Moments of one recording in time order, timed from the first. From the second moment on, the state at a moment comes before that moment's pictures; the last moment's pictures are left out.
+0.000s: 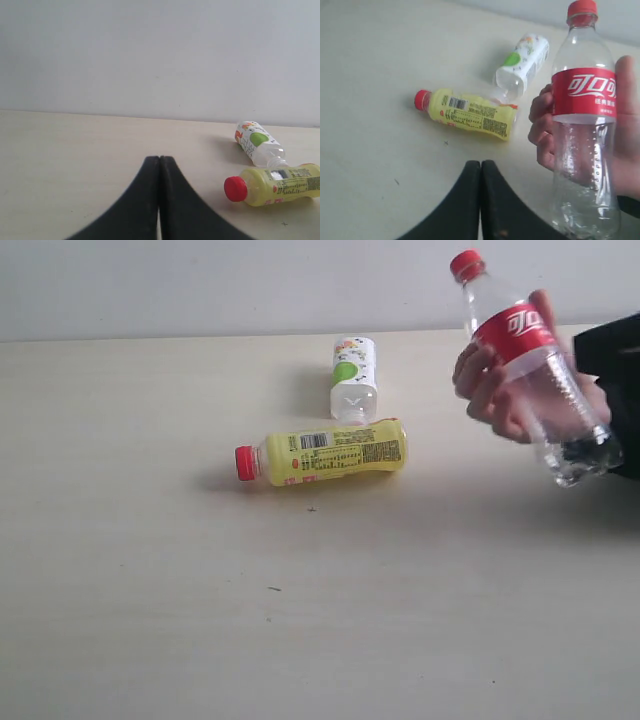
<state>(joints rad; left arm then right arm) -0.07 0.01 0.00 0.06 0.13 -0.19 0.33 0.84 -0.76 0.37 0.66 -0.30</state>
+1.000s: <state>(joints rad) -0.07 0.01 0.00 0.06 0.13 -0.19 0.33 0.01 -0.44 0.50 0.74 -0.36</state>
